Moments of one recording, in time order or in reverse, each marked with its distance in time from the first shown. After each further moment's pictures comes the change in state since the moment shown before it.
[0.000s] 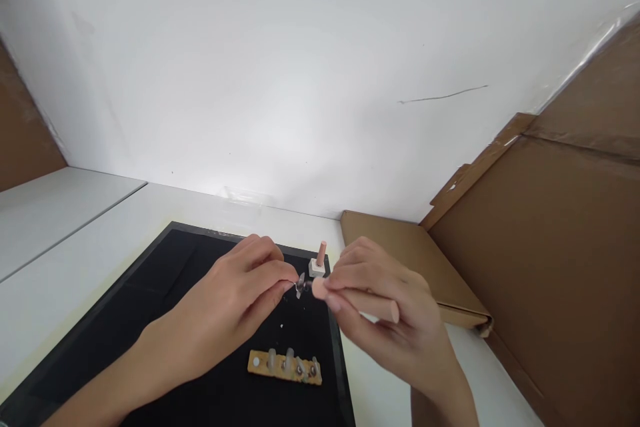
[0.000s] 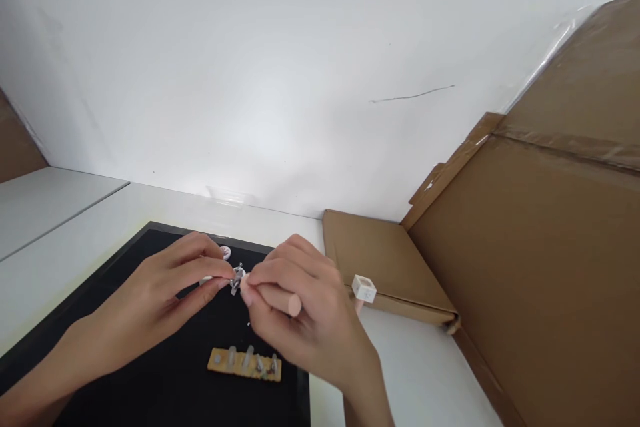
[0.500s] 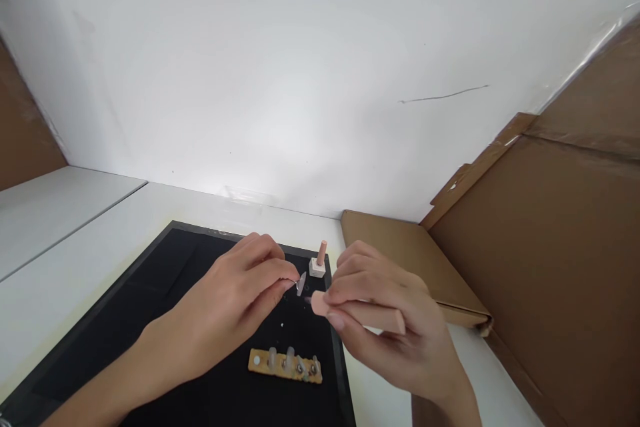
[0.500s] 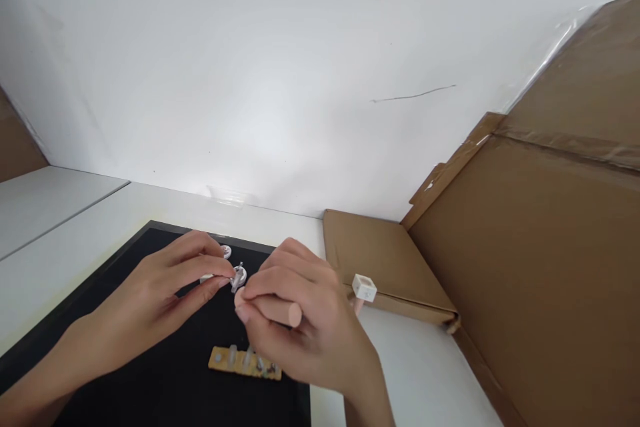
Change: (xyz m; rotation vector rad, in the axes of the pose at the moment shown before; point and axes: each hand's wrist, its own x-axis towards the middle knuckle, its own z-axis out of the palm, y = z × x) left_hand 0.000 0.003 -0.001 -0.033 0.015 -0.006; right_hand -0.001 0.000 0.001 0.067 -0.021 -0.022
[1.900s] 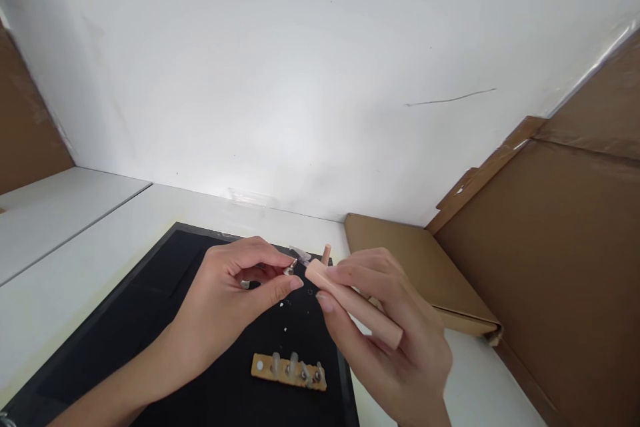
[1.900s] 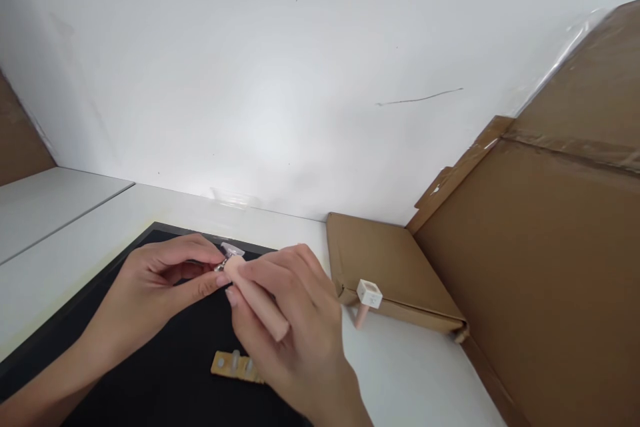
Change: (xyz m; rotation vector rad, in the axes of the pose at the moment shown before) left_hand 0.009 0.006 0.006 -0.659 0.361 -0.468; right_hand 0.003 -0.013 0.022 -0.239 0.232 -0.004
